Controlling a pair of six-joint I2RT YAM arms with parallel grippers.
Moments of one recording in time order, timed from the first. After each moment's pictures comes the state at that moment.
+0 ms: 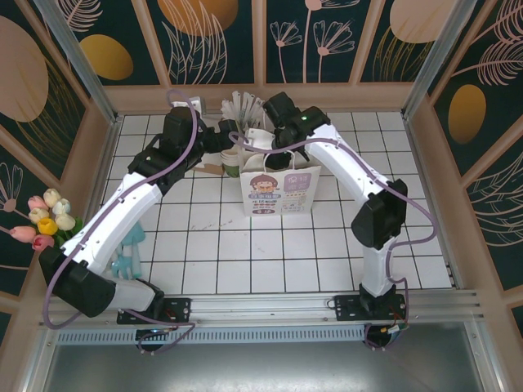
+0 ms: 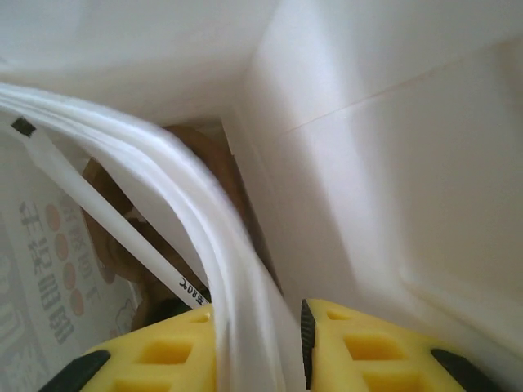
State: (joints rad) left arm -0.50 1.38 1.39 -0.48 -0.13 -0.53; right arm 0.64 1.94 2.01 -1.15 -0.10 -0.79
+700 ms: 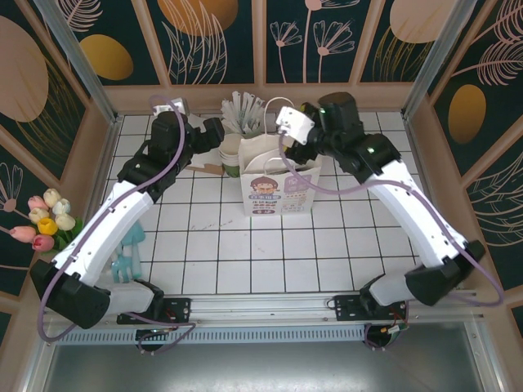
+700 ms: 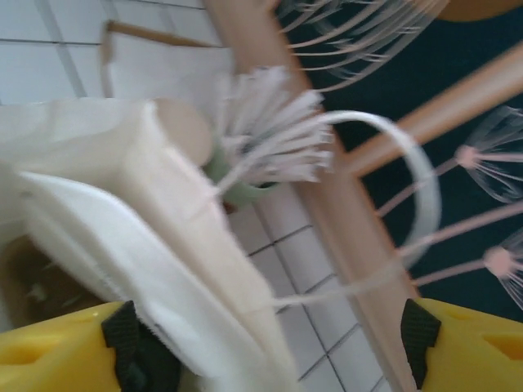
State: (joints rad) left arm -0.47 1.29 1.32 -0.45 -0.24 -0.56; right arm 0.59 1.37 1.60 -0.69 -0.05 -0.74
